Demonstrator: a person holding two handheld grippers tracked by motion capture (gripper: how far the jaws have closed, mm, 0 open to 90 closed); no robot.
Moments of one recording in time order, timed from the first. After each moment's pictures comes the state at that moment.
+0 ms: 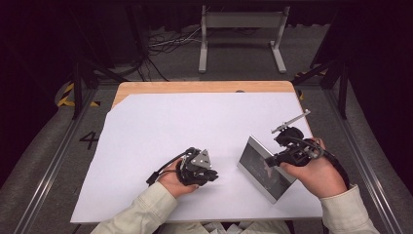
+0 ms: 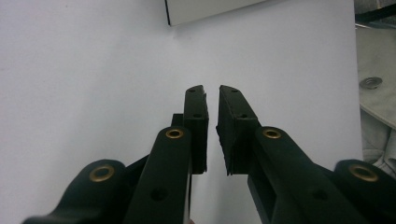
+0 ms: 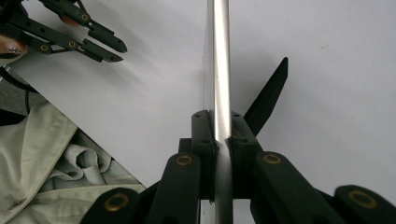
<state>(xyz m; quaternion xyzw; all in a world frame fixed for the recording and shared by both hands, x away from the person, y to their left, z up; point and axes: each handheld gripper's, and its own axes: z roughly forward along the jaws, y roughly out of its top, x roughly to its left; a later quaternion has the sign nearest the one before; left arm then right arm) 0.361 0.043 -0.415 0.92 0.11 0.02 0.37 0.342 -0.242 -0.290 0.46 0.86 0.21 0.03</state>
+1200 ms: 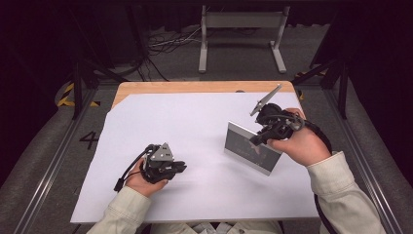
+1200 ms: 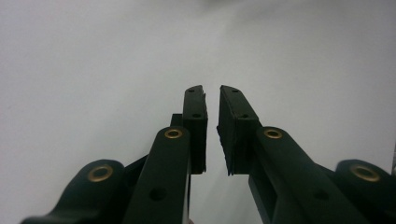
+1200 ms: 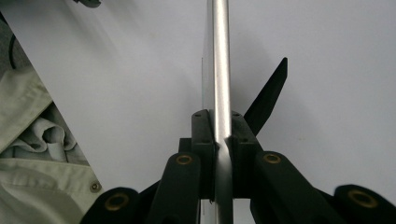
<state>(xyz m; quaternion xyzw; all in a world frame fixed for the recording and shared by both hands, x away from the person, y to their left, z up) 0.356 0.133 -0.404 0.89 0.23 0.08 0.39 0.394 -0.202 -0.257 0.28 0.94 0.19 0.06</state>
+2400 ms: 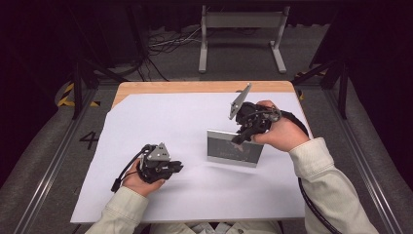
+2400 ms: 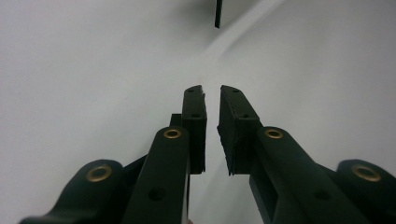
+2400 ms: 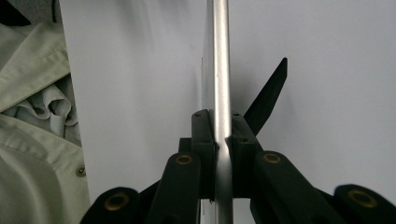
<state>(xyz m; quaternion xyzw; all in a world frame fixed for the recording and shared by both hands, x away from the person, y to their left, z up) 0.358 0.138 -0.407 0.89 0.24 0.08 0.38 0.424 -0.162 -0.271 0.11 0.98 0.19 0.01</state>
